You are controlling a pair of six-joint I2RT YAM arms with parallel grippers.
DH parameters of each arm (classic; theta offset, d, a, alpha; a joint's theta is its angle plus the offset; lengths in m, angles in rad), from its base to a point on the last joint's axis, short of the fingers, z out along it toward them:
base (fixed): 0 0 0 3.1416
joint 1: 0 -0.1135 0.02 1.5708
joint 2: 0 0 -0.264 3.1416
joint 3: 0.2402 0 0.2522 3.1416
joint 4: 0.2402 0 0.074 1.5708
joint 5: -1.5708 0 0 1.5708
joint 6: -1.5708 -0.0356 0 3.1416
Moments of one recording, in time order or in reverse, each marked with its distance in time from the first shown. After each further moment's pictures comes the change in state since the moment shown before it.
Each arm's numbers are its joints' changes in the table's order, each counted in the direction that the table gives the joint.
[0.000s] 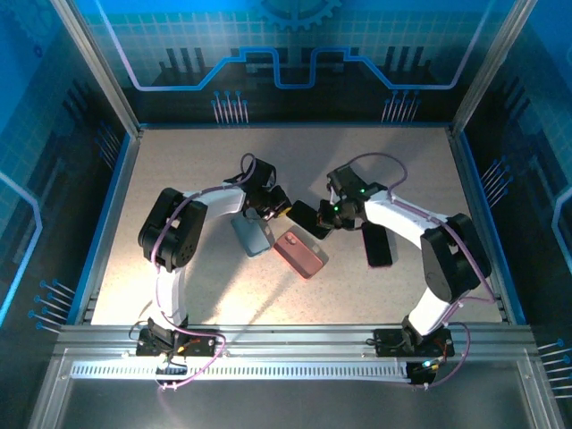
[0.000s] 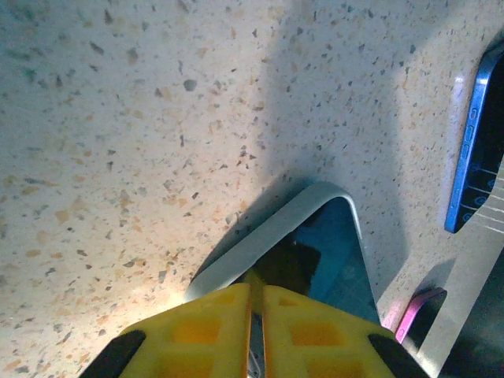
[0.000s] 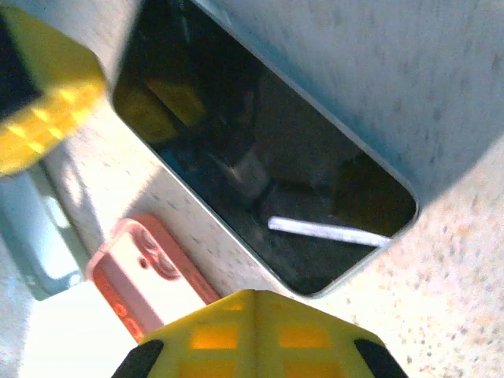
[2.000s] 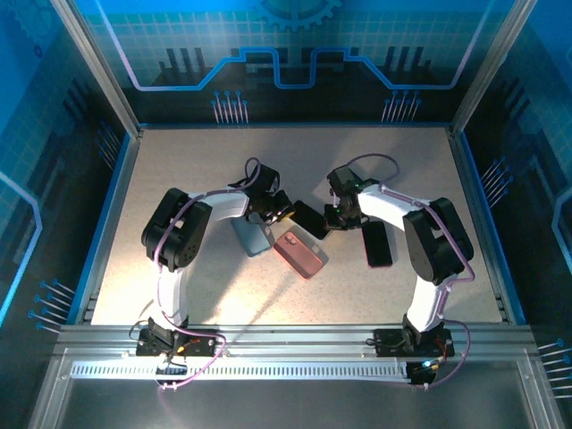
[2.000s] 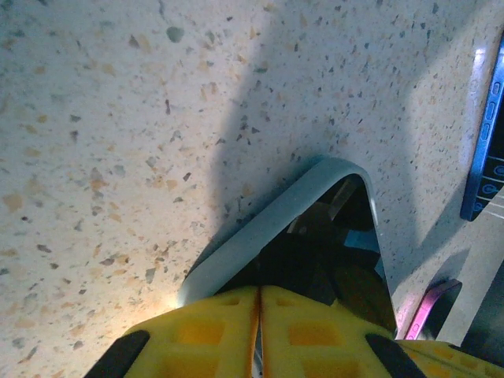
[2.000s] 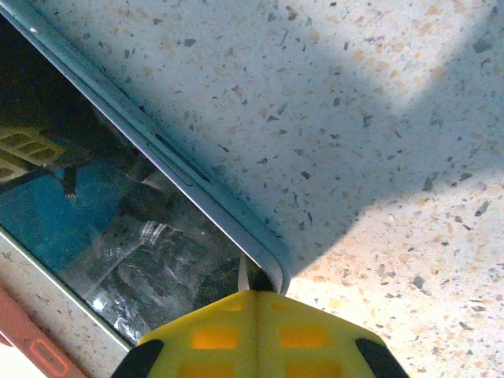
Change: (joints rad) left arm 0.027 0.019 -0.037 -0.063 0.000 0.001; right arm 0.031 0.189 0.026 0.056 -0.105 0.134
